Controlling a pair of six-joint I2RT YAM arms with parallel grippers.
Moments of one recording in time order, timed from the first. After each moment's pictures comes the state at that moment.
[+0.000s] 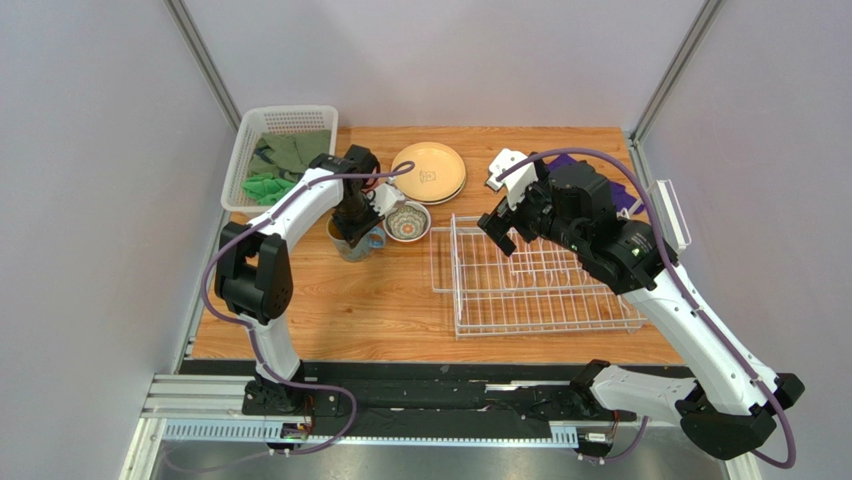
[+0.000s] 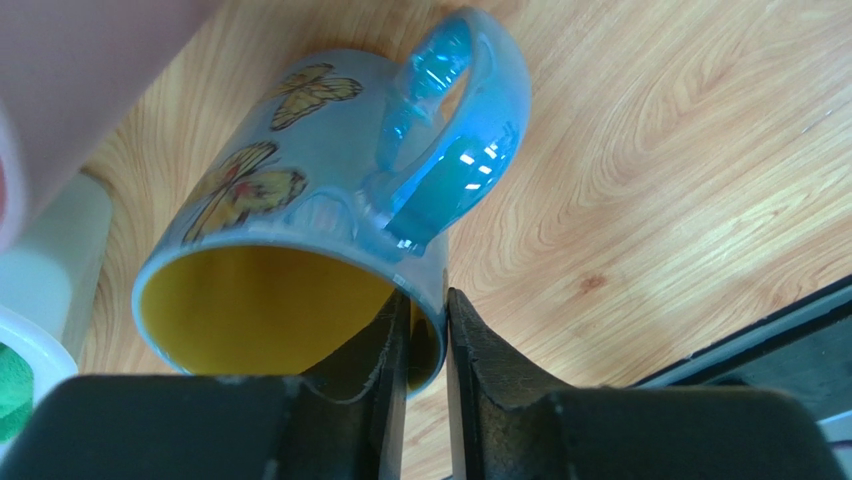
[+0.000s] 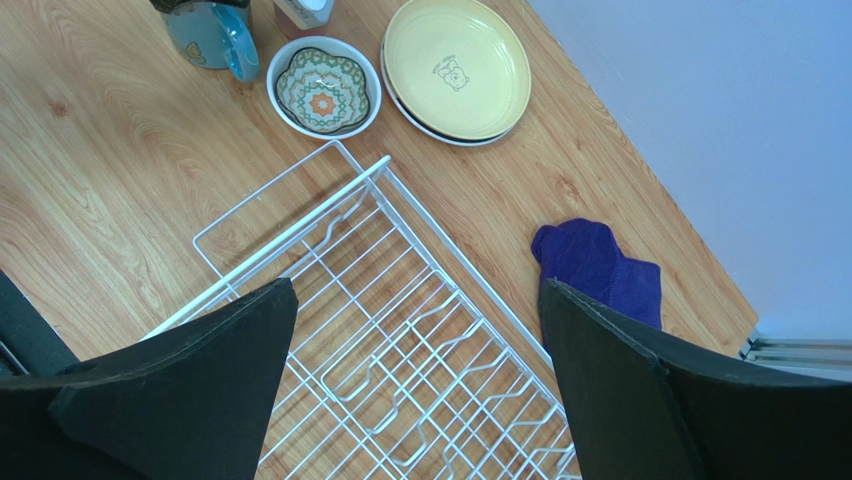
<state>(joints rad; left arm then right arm) -0.38 1.83 1.54 -1.12 0.06 0.57 0.70 1.09 1.42 -0.75 0.03 -0.38</state>
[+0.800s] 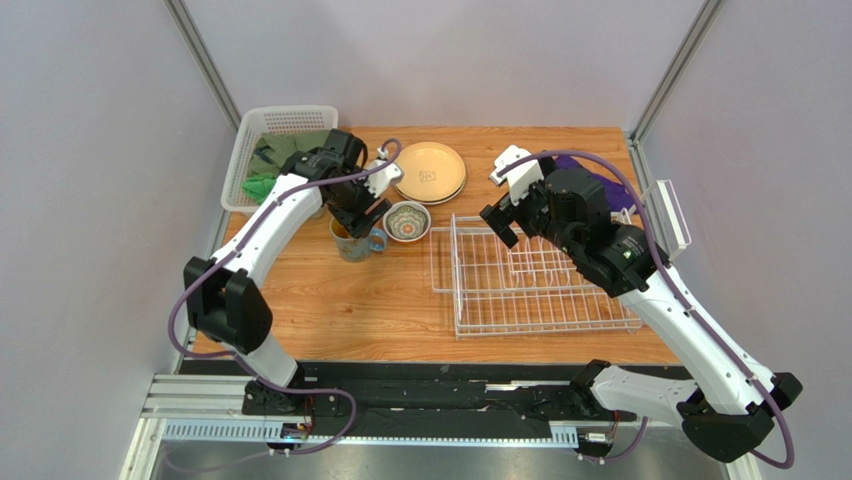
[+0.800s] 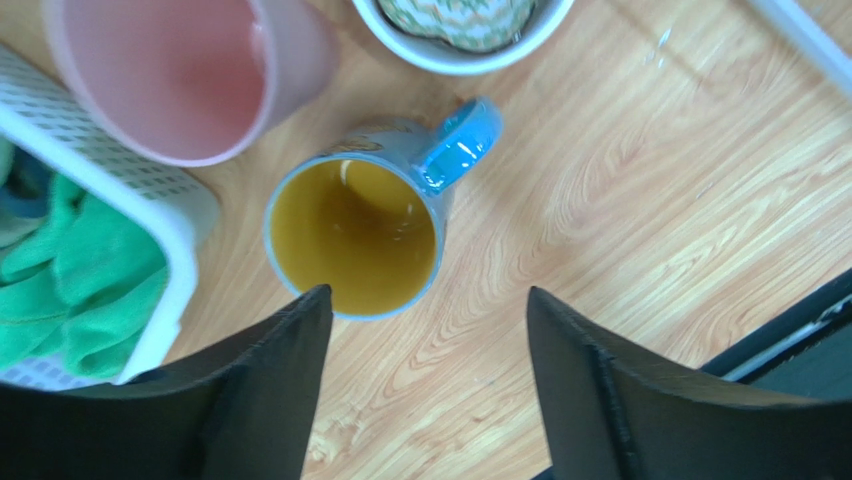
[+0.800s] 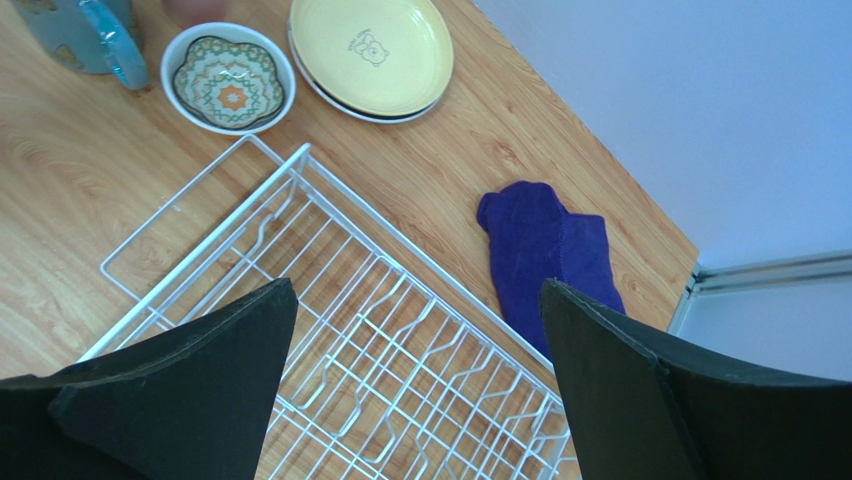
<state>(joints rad) -0.38 1.63 1.55 -1.05 0.14 0.51 0.70 1.08 1.34 -0.67 0.20 -0.36</state>
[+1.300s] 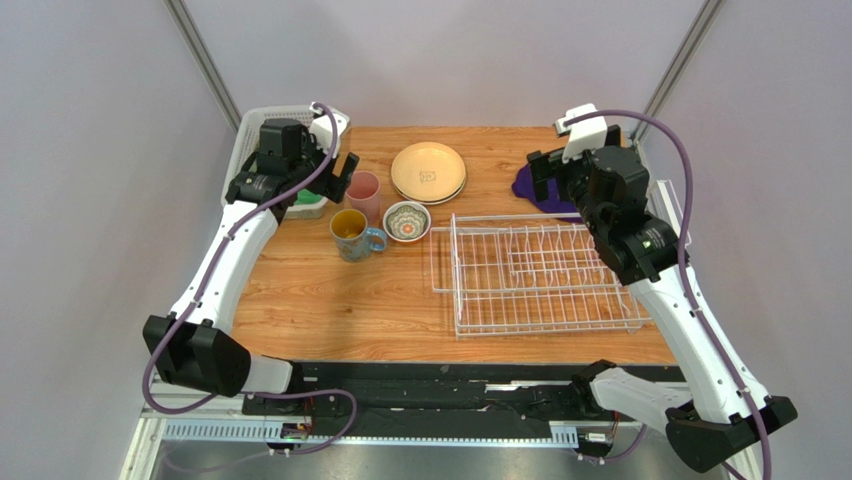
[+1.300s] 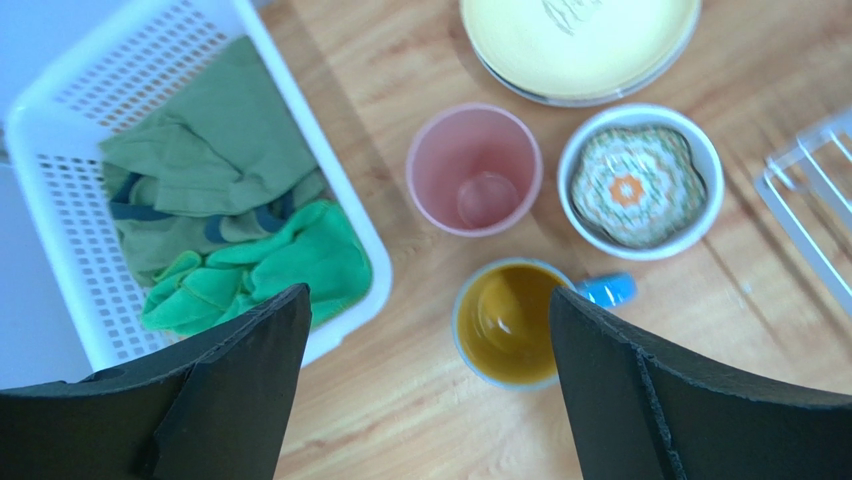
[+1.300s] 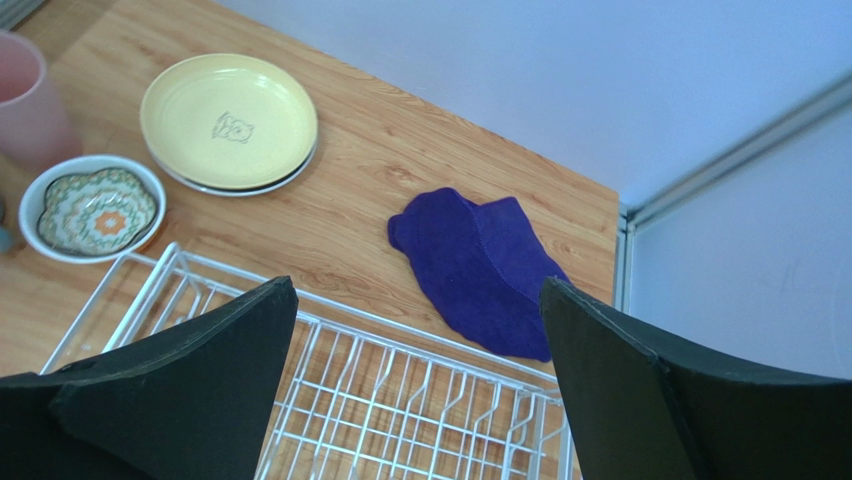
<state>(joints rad) -0.21 1.38 1.43 -0.64 0.15 0.35 0.47 1.06 1.34 -0.50 0.30 -0.22</state>
